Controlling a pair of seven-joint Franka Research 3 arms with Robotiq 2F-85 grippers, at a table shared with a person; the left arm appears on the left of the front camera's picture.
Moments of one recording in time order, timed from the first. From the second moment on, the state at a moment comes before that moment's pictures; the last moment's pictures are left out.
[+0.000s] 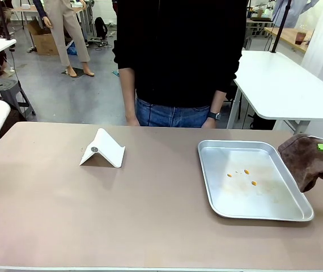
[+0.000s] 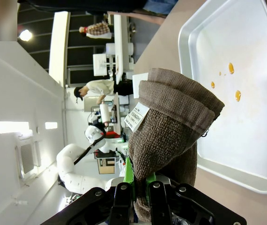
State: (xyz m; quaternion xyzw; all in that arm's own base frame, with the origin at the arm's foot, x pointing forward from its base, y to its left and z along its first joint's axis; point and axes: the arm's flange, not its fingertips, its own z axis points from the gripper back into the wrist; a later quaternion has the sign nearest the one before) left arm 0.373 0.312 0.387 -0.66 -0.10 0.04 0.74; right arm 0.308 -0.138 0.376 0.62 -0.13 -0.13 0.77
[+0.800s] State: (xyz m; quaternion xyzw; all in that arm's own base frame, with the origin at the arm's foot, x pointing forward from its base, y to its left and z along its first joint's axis) left arm 0.231 0.311 0.377 -0.66 -0.11 0.06 0.74; right arm 0.308 -0.138 0.377 0.62 -0.13 -0.13 0.77
